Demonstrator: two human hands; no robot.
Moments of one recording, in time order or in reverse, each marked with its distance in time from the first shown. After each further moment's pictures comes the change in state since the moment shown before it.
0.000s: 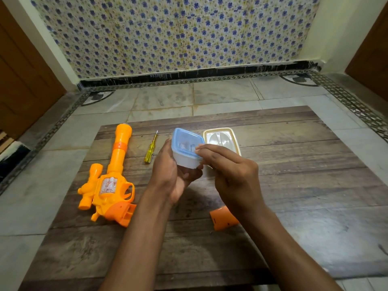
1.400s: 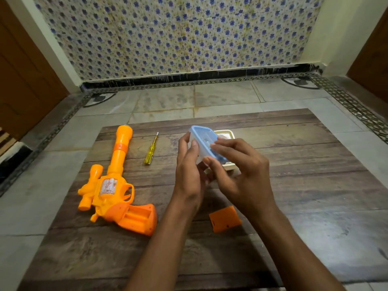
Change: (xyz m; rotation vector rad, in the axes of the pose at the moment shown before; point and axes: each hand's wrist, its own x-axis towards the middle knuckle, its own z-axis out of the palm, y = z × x) left_hand 0.009 -0.042 0.020 0.065 -0.013 0.289; right_hand 0.003 0.007 -0.016 0.083 -0.042 0.252
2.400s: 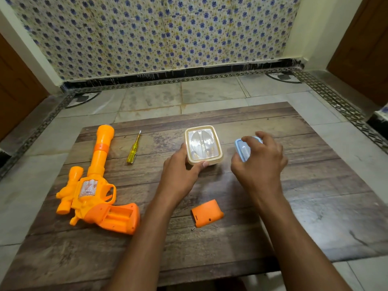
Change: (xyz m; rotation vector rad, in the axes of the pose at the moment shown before) left_hand 0.014 -0.022 -0.018 1.068 -0.113 0.228; right_hand -0.002 0.043 -0.037 -0.543 -0.009 0.562
